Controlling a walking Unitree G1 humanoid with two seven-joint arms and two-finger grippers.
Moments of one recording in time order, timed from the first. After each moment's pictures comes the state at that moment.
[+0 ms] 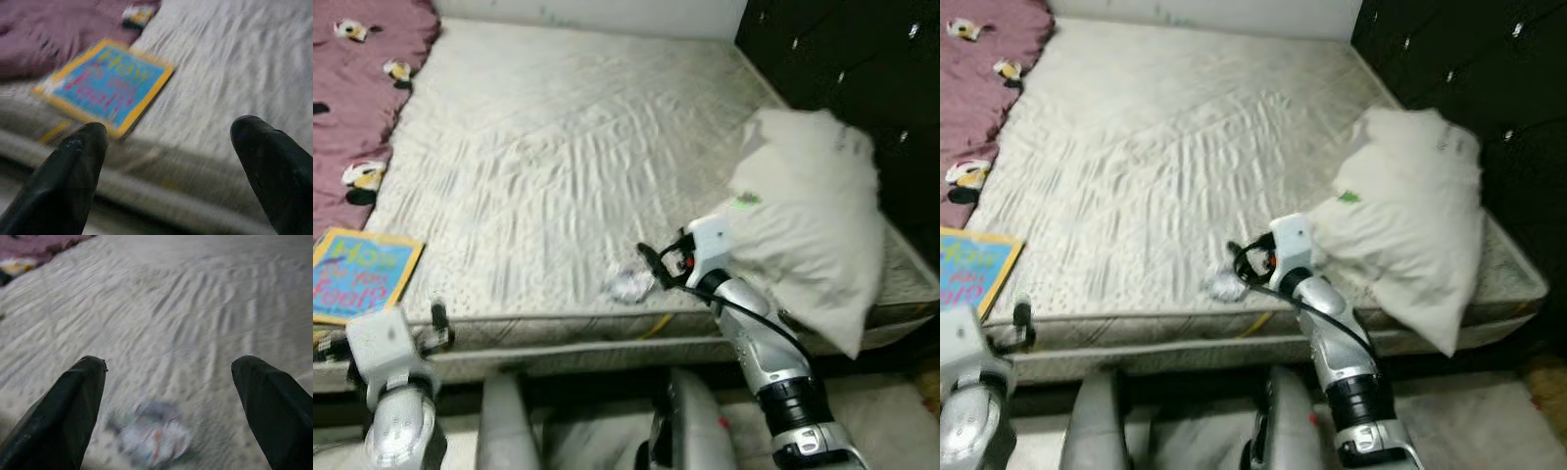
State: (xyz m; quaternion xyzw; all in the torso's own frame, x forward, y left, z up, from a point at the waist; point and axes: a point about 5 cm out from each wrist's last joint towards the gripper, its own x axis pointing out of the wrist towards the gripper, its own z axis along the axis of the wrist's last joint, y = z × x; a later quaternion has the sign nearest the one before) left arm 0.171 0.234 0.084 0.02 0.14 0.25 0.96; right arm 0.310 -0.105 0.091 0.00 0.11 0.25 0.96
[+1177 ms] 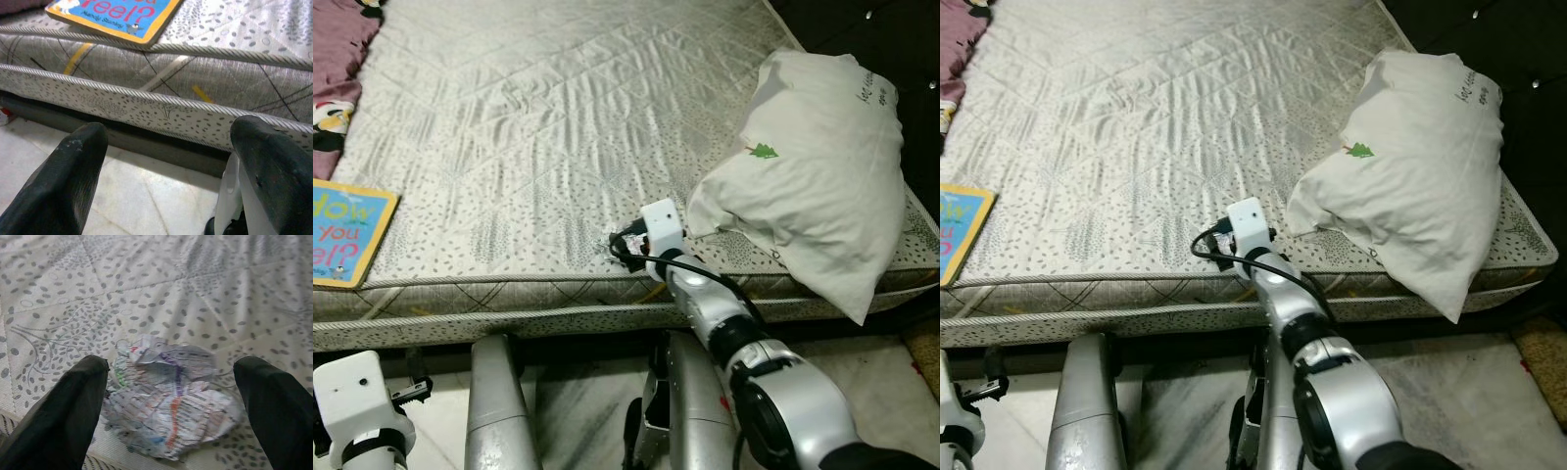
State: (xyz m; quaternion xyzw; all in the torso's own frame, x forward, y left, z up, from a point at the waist) left arm 0.120 0.232 0.102 0.05 0.19 0.27 0.94; right arm 0.351 -0.056 0.078 -0.06 0.14 0.22 0.96
